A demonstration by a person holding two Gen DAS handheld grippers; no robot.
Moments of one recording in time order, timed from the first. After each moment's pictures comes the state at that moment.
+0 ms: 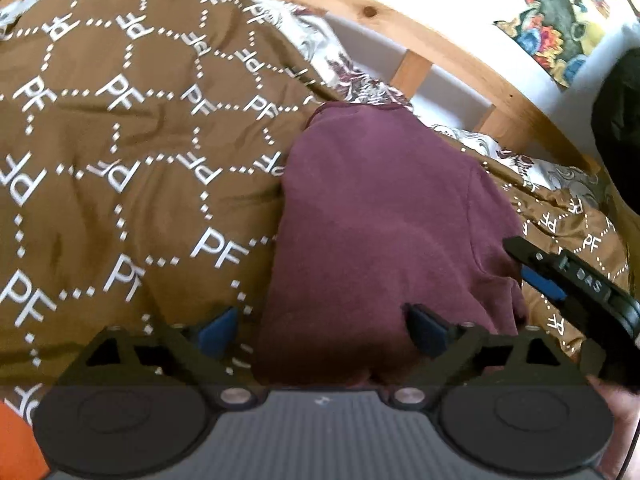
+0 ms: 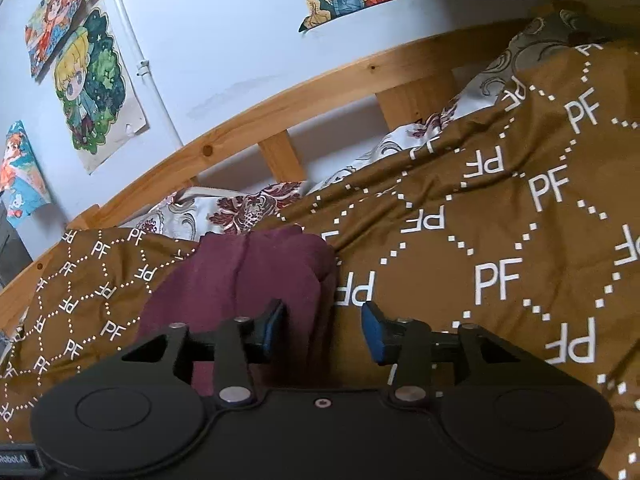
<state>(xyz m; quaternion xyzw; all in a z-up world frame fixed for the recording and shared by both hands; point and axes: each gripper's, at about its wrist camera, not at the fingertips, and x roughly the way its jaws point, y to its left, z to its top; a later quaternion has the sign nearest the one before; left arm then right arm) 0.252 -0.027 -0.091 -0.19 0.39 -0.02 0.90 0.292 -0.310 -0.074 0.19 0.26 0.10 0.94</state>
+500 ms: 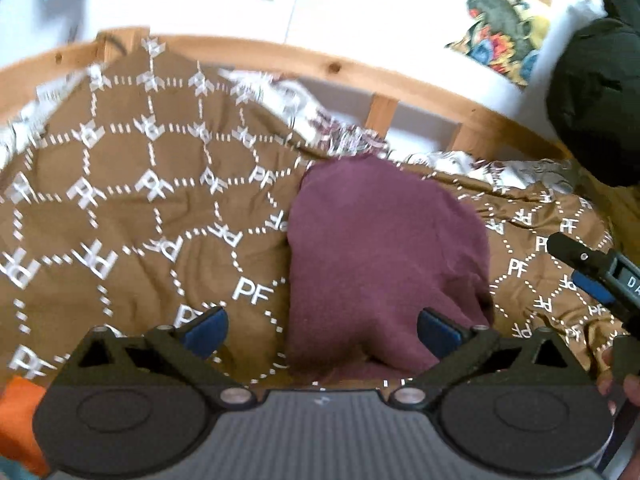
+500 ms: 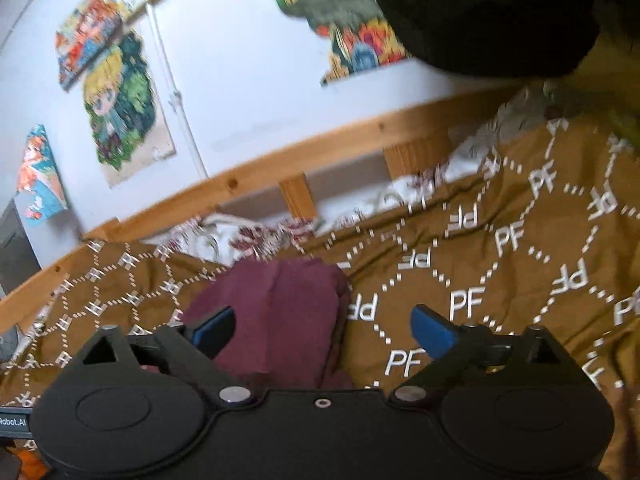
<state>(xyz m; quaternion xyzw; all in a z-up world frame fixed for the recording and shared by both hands) 0.189 -0.028 -0.030 -0.09 0.33 -0.02 0.94 0.209 -0.309 -0.021 0.17 0.20 0.10 0.96</state>
